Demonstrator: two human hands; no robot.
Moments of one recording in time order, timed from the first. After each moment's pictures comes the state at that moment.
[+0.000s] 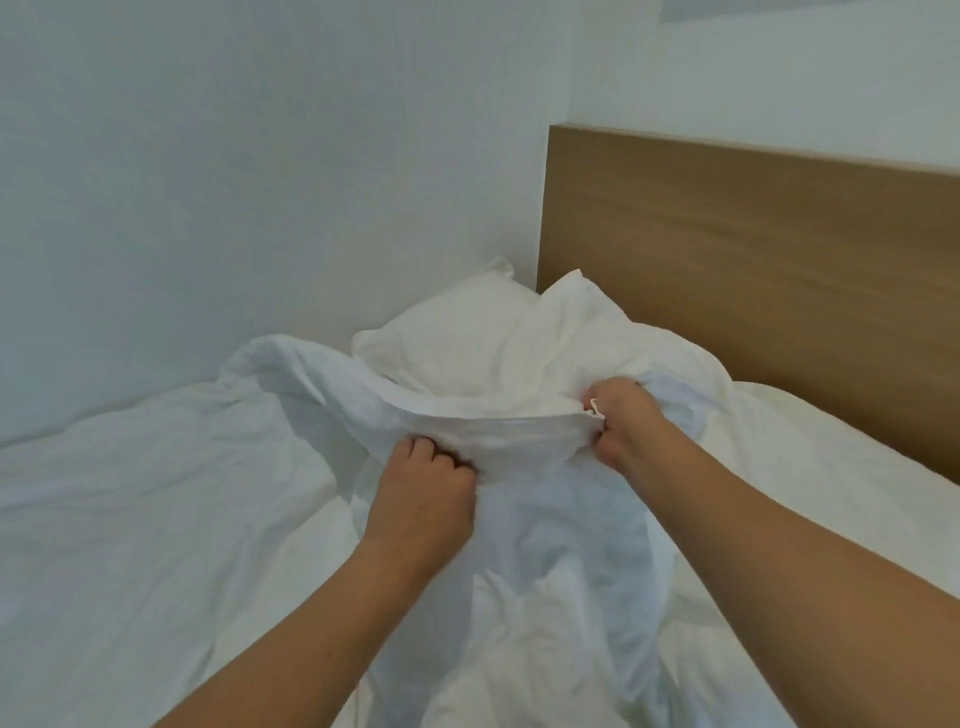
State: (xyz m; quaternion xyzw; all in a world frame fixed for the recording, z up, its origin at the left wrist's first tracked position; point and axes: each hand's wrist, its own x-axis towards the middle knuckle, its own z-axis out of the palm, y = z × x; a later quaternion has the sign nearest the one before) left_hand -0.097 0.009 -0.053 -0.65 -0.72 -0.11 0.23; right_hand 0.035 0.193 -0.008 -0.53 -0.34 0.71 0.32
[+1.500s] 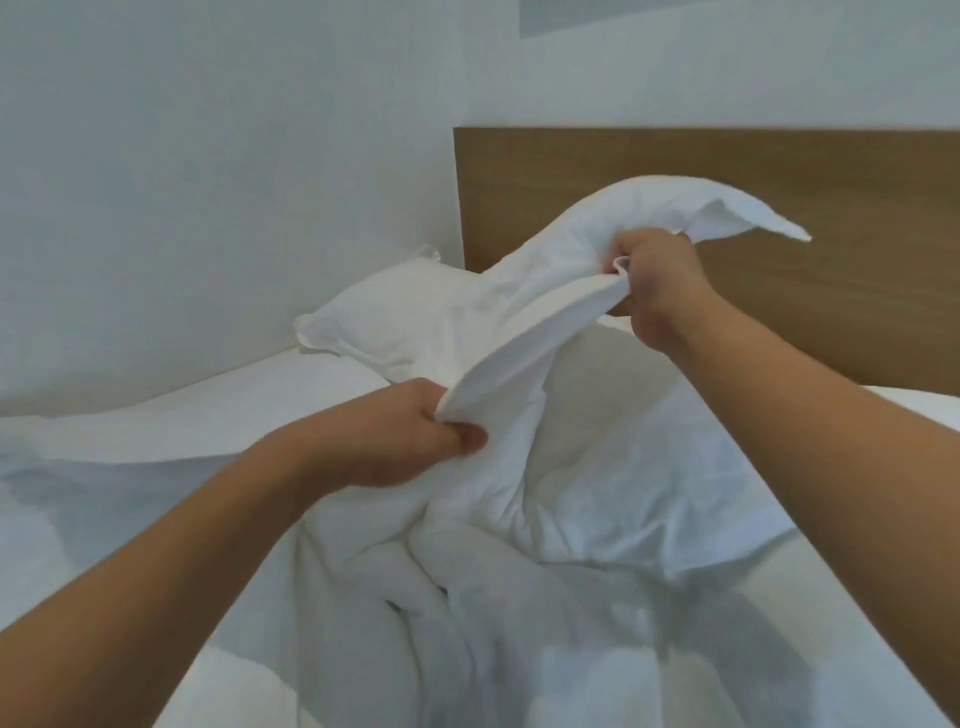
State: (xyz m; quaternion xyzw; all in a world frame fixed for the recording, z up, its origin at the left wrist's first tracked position) left_hand 0.089 -0.089 0.055 -0.58 -0.74 -0.20 -0.29; right_hand 0.256 0.113 0.083 -0.43 -0.49 0.57 0.51
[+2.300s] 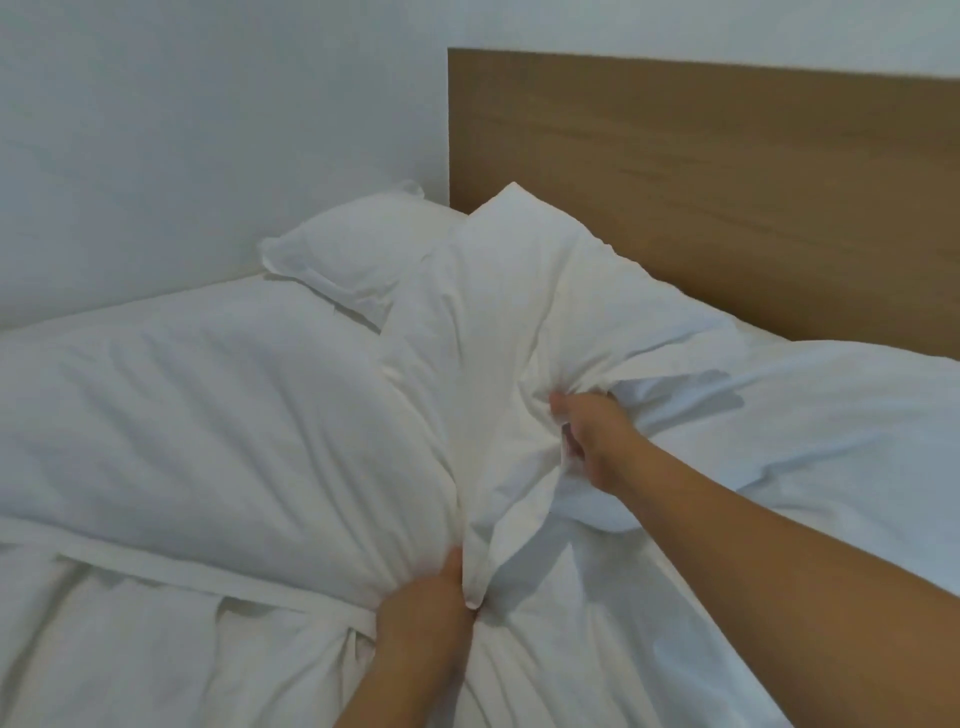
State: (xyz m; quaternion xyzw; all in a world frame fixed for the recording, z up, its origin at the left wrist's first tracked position) left_hand 0.190 -0.116 -0.231 -0.49 -0.84 -0.04 -0.22; right_hand 0.284 0.061 -0.109 -0.56 -0.46 0.61 0.33
